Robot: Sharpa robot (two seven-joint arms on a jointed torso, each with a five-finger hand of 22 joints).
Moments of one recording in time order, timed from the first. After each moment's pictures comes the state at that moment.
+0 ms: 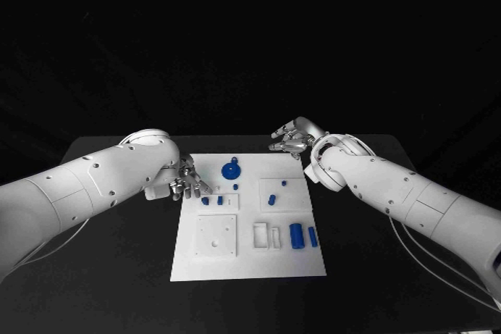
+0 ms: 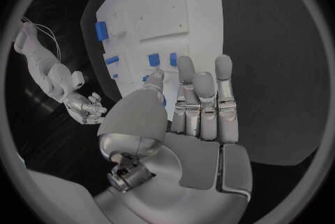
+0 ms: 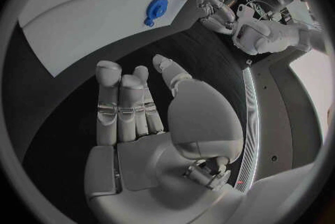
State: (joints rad) left arm 1.39 -0.38 -0.15 0.92 -1.03 0.34 -0.54; left_hand 1.05 0.05 -0.10 0.06 0.29 1.15 0.01 0.12 0.70 1.39 -0.06 0.59 0.44 1.23 -0.10 1.28 0.41 0.01 1.24 -0.12 0.33 1.31; right arm 0.99 -0.59 0.43 1.10 -1.31 -0.30 -0.11; right_hand 1.23 -0.11 0.26 -0.15 0.39 0.97 0.11 0.06 0.06 1.14 0.01 0.79 0.81 1.42 -0.07 0.96 1.03 0.11 1.47 -0.09 0.58 1.31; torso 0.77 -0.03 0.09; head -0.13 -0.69
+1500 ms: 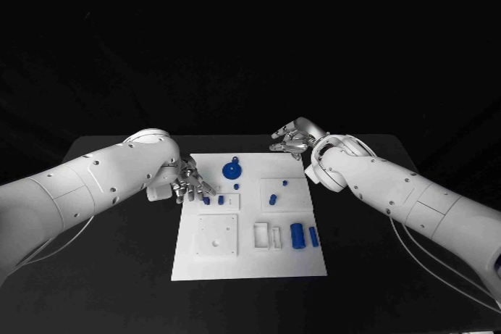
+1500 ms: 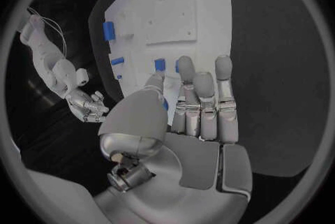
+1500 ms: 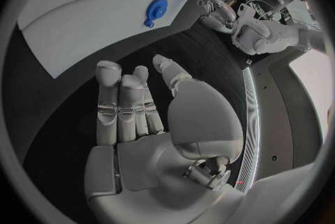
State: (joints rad) left arm 1.39 -0.37 -0.15 0.91 -0.95 0.38 -0.54; left_hand 1.04 0.07 -0.09 0.09 0.29 1.12 0.04 0.08 0.38 1.39 -0.05 0.59 0.44 1.23 -0.10 1.28 0.41 0.01 1.24 -0.12 0.33 1.31; right arm 0.99 -0.59 0.43 1.10 -1.31 -0.30 -0.11; right_hand 1.23 -0.11 0.26 -0.15 0.39 0.97 0.11 0.06 0.06 1.14 0.01 0.79 0.81 1.42 -0.07 0.96 1.03 0.11 1.47 -0.09 0.58 1.31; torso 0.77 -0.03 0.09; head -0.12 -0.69
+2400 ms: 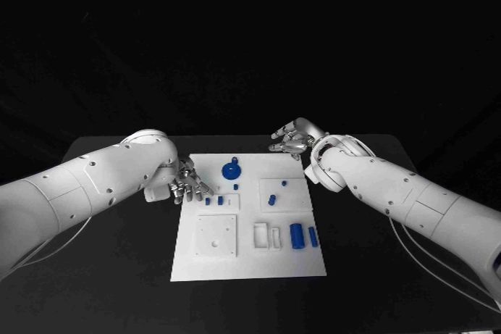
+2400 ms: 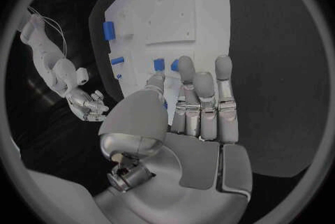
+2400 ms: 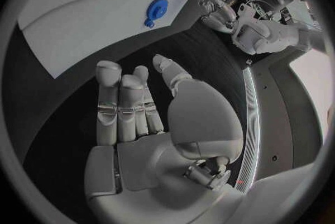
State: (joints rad) left arm 1.39 -0.39 -0.15 0.92 -0.95 0.37 -0.54; left_hand 1.05 0.07 -0.09 0.08 0.29 1.13 0.04 0.09 0.38 1.39 -0.05 0.59 0.44 1.23 -0.10 1.28 0.41 0.01 1.24 -0.12 0.33 1.31; right arm 0.99 -0.59 0.43 1.10 -1.31 -0.30 -0.11; right_hand 1.23 -0.11 0.26 -0.15 0.39 0.97 0.11 0.06 0.06 1.14 0.01 0.79 0.81 1.42 -0.07 0.96 1.03 0.11 1.47 -0.09 0.58 1.31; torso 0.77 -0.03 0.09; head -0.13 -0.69
